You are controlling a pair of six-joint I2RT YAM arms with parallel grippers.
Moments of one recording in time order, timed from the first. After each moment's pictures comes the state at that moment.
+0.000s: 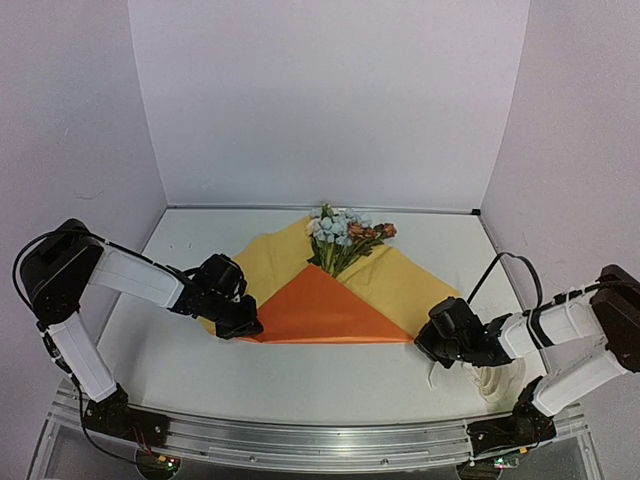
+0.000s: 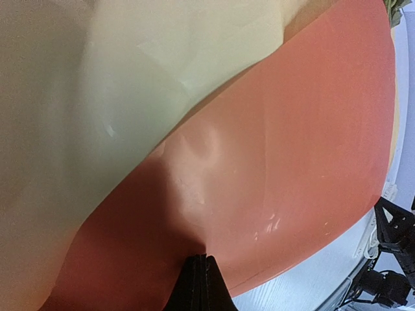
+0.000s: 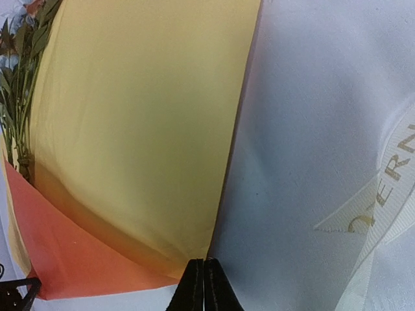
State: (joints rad) left arm -0.69 1.71 0.76 -0.05 0.25 -0.91; right arm 0.76 1.41 0.38 0.12 0.27 1.30
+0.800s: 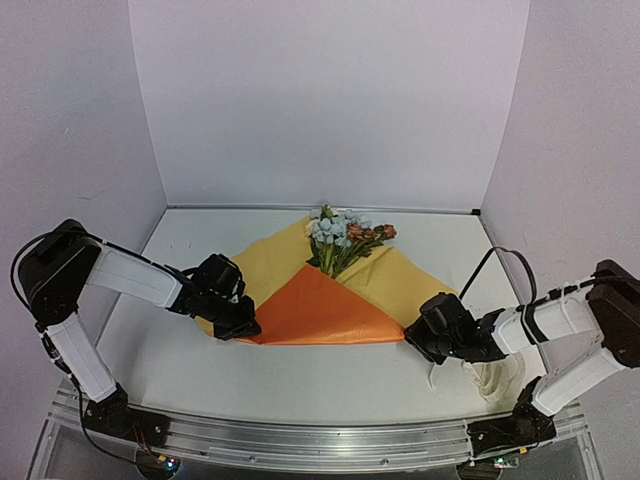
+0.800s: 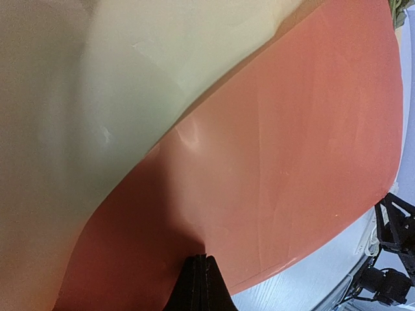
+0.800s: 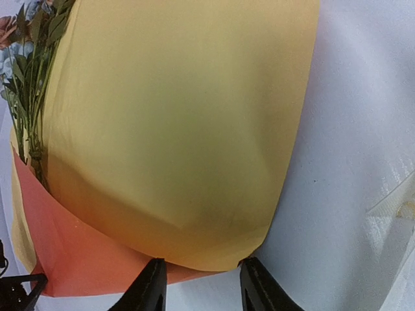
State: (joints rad) left arm -0.68 1.70 0.76 -0.08 0.26 -0.91; right arm 0.80 1.45 0.45 0.10 0.28 1.32
